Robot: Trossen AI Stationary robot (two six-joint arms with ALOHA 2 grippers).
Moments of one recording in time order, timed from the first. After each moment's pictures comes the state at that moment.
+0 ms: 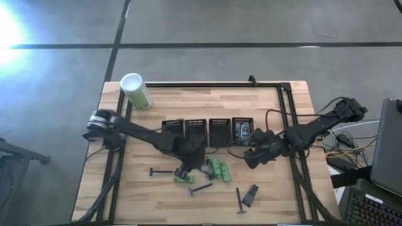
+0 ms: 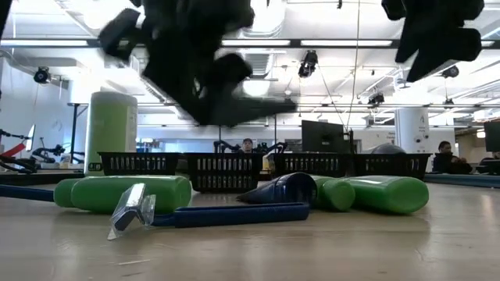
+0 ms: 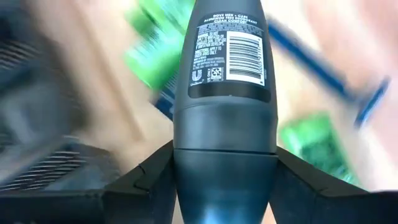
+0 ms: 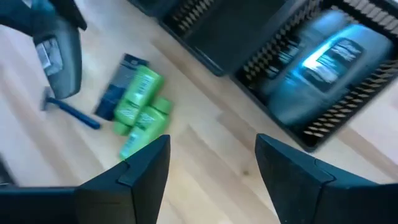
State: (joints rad) left arm -0.23 1.74 1.29 -0.58 0.02 0.24; right arm 0.44 1.22 0.99 -0.90 0.36 1.23
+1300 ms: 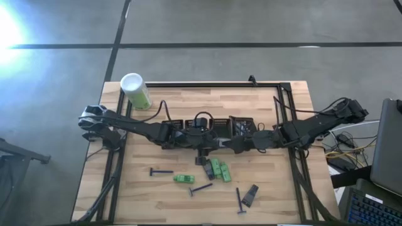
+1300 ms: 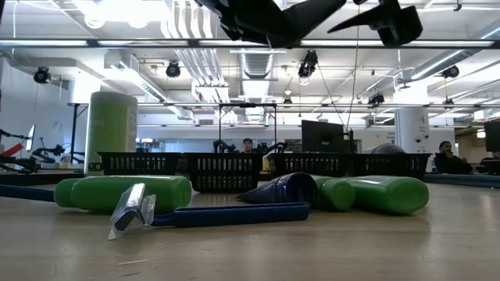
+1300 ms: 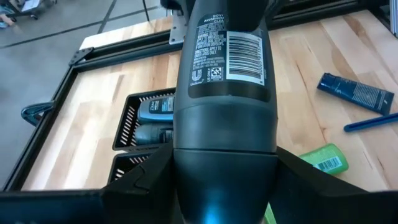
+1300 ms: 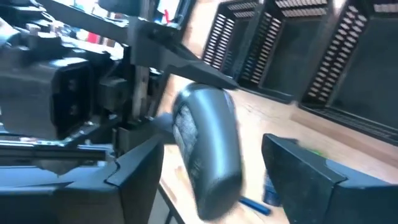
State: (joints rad) left arm -0.17 1.63 1.29 -0.16 -0.26 0.10; right arm 0.32 1.23 0.98 -0.33 0.40 1.43
